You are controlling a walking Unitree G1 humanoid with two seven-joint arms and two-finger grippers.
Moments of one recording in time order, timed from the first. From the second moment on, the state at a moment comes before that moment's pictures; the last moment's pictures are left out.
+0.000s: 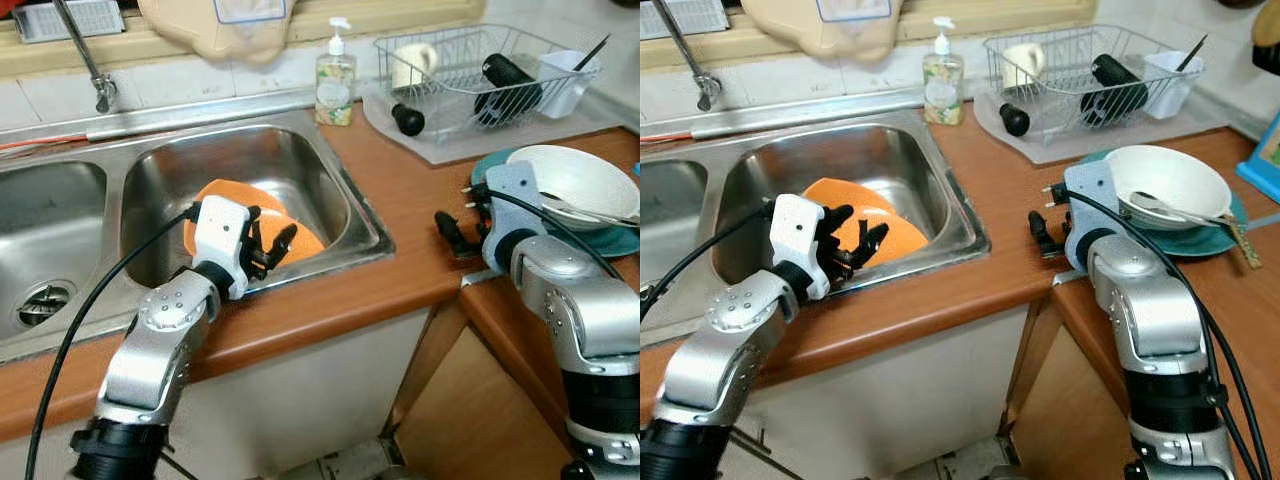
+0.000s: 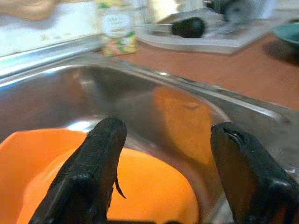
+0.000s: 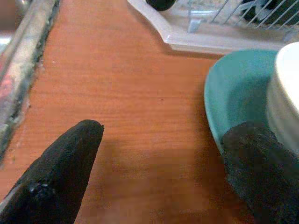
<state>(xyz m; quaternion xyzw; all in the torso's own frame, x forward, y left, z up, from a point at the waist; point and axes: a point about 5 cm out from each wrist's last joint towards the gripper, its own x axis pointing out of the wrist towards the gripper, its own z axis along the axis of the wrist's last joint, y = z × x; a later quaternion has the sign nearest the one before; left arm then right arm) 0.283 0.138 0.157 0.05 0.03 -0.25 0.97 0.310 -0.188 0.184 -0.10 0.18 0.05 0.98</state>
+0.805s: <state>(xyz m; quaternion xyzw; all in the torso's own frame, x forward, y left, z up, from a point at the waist) 0.262 0.129 0.158 0.05 0.04 -0.36 0.93 0.325 -0.198 0.192 -0.10 0.18 0.01 0.98</state>
